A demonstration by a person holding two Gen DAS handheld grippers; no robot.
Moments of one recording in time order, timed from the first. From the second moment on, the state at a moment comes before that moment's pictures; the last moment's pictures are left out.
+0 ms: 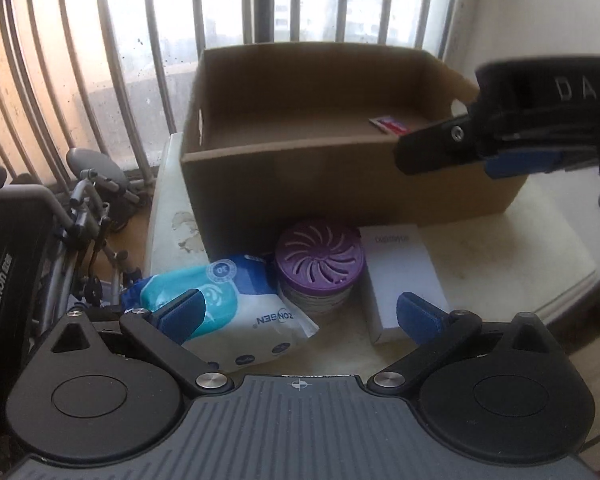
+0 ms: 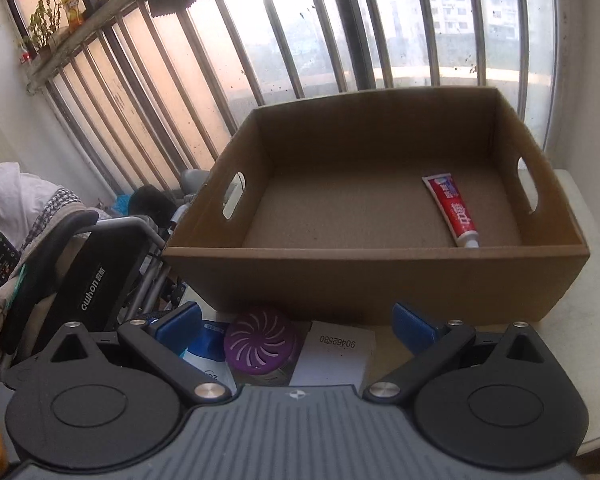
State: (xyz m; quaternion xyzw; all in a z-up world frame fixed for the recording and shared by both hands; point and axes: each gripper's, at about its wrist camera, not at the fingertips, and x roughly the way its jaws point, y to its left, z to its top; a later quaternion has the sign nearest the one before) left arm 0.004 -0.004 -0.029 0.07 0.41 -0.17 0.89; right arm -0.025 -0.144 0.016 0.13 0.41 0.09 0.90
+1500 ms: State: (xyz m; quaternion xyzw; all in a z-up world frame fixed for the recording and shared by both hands) left arm 0.026 -0.071 -0.046 0.27 0.43 -0.21 0.84; right arm 0.064 -0.143 -0.068 0.17 0.53 0.23 0.80
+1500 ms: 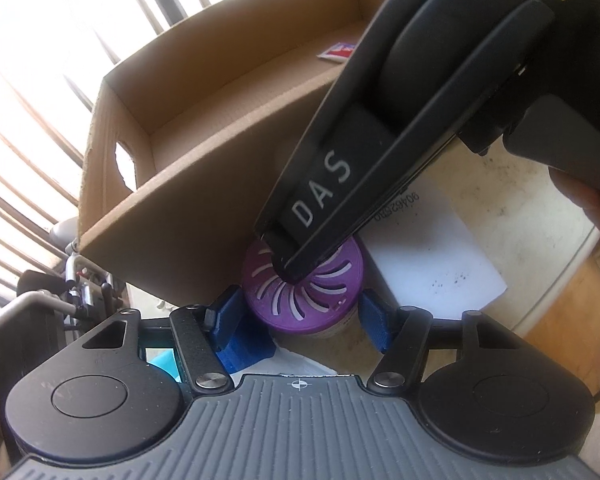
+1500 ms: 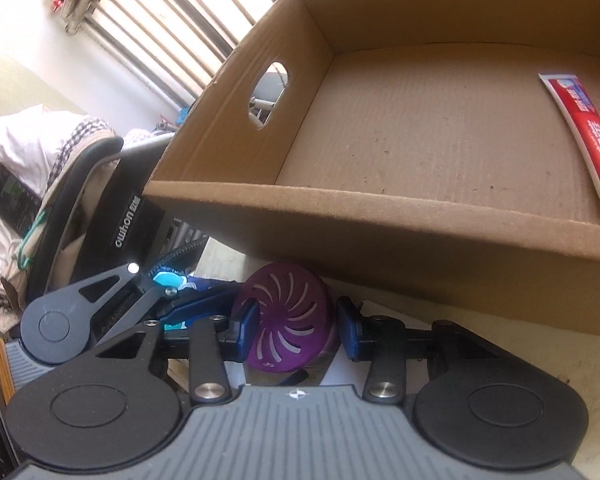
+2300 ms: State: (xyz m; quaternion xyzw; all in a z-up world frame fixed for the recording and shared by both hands) left arm 0.004 -0.078 0.006 0.23 0.37 -0.22 0.87; right arm 0.022 -0.166 -0.004 0.20 0.47 0.21 0.83
